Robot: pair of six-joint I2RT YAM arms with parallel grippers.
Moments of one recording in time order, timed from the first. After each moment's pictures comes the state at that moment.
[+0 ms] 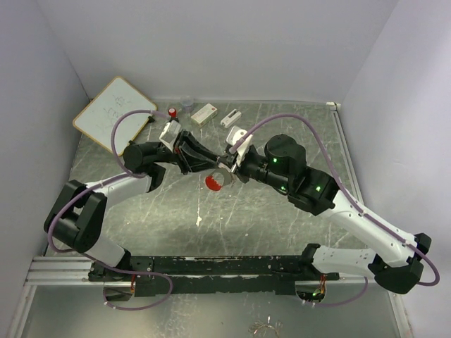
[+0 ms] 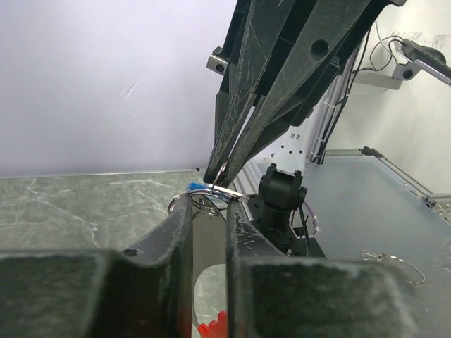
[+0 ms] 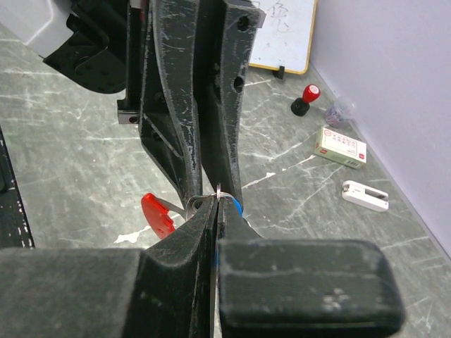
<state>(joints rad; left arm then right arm) -0.51 1.53 0.82 1.53 1.16 -0.86 0.96 1.08 1.25 -0.39 -0.06 -0.31</state>
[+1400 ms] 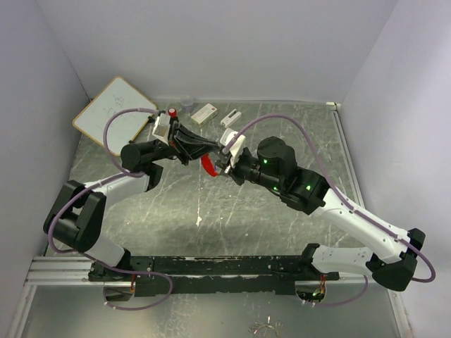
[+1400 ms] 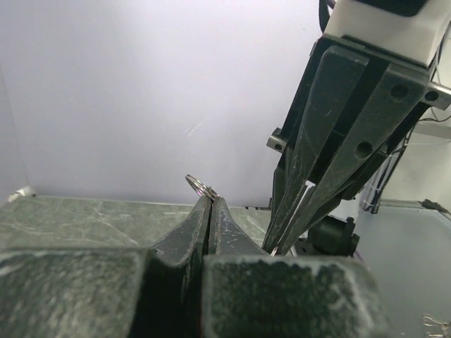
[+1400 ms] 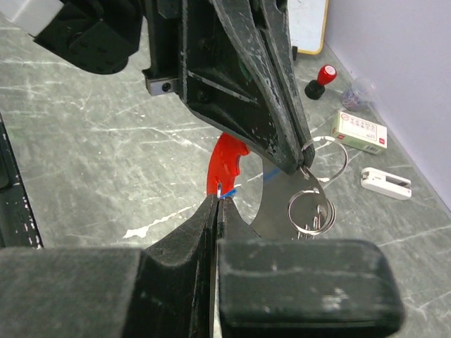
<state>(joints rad) -0.47 1.54 0.82 1.53 0.97 -0.80 0.96 1.11 1.21 -0.36 -0.05 -0.26</state>
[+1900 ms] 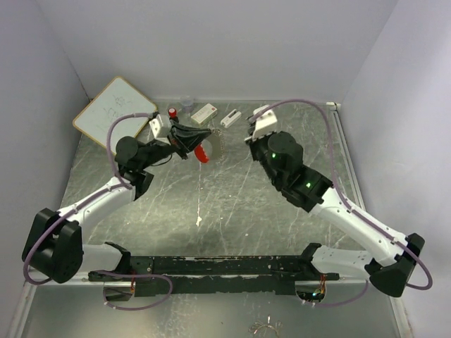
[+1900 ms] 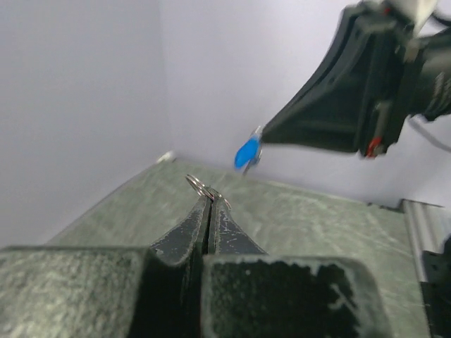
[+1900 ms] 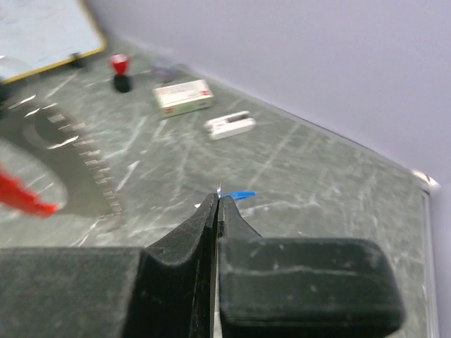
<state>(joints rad) -0.47 1.29 0.78 1.03 0.70 -0.30 0.89 1.09 1.13 -0.18 0.52 -0.18</state>
